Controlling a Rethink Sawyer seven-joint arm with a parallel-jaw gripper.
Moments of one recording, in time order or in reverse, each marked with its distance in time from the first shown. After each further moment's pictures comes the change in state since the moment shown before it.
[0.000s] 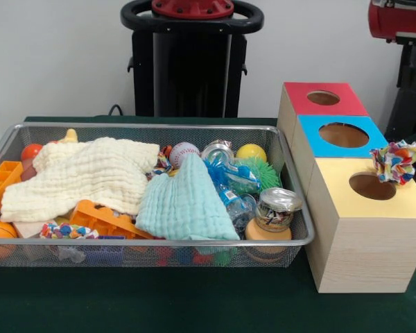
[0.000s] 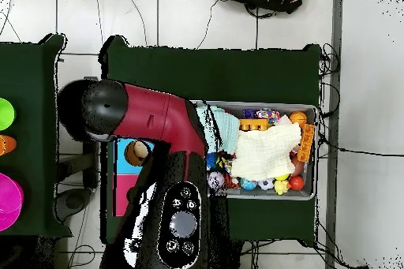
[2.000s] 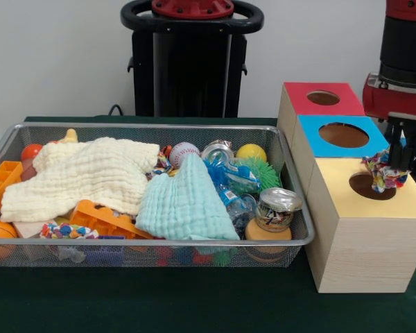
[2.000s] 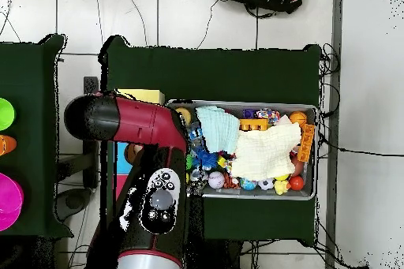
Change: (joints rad) arm 0.063 0.143 -0.030 0.014 0.001 -0.361 0.007
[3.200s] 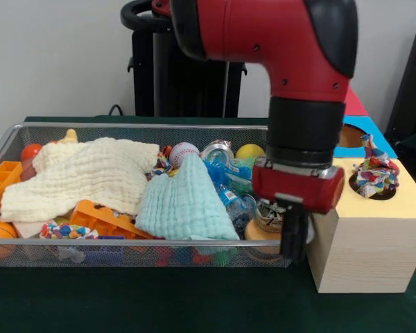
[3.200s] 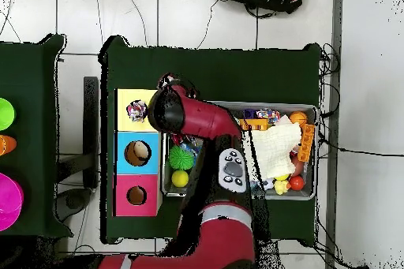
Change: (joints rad) arm -0.253 0.123 0.126 0.002 -0.164 -0.435 0.000
